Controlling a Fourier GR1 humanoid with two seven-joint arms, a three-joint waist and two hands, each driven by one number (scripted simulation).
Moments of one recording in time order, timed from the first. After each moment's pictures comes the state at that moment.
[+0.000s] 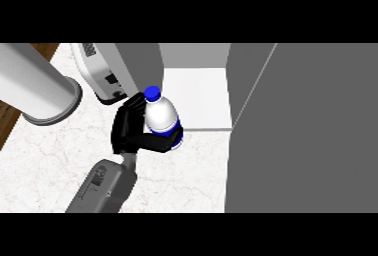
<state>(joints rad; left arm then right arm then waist) -0.35 0.04 -0.23 -1.27 0.36 0.35 -0.22 0.55 -0.04 0.25 -2.12 -0.24 0.28 -0.14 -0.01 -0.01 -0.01</state>
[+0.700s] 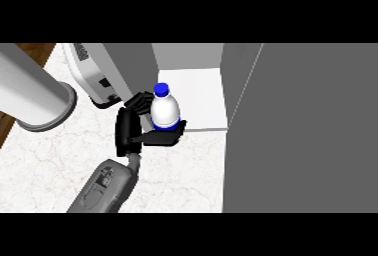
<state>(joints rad) -0.37 0.07 -0.32 -1.26 0.17 0.63 -0.15 0.53 -0.06 0.25 -2.10 -0.28 0.32 -0.14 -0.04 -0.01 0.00</state>
